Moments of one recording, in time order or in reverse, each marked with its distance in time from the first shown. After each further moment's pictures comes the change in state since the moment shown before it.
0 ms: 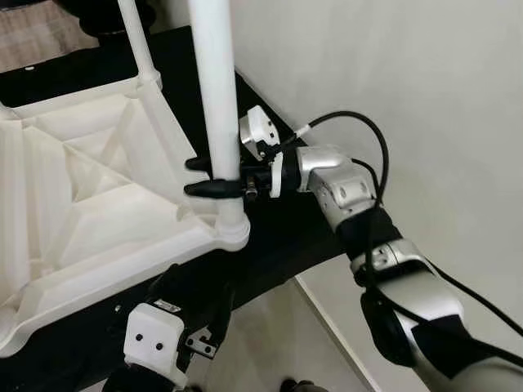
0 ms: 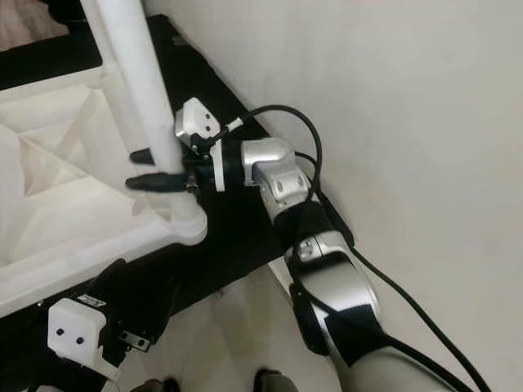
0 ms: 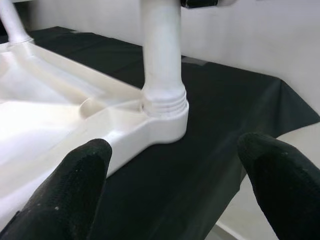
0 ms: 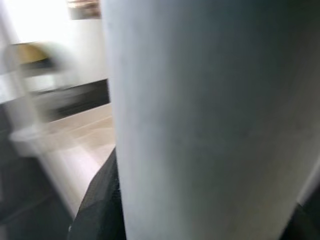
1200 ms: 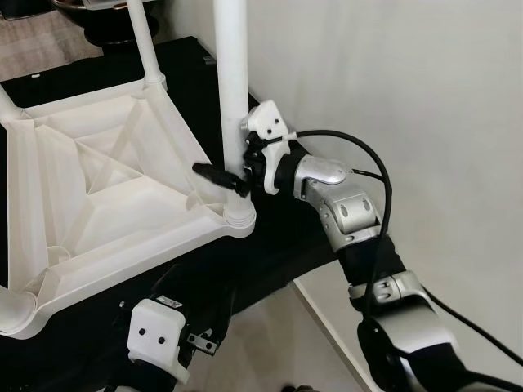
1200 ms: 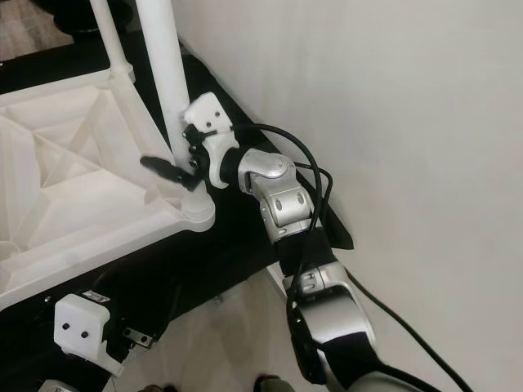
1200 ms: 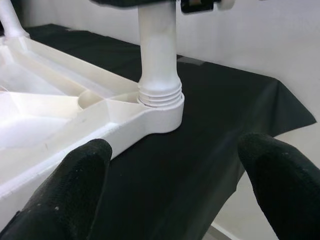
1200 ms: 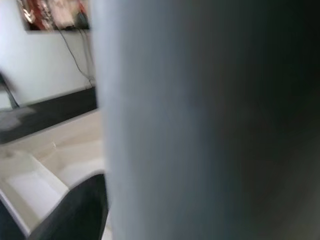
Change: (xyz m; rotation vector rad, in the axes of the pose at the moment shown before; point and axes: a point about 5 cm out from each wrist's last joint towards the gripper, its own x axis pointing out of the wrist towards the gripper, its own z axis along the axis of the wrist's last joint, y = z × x) left arm 0.002 0.001 -0.006 -0.021 0.030 -0.030; right arm -0.001 -0.005 -0.004 0.002 0.094 -0.062
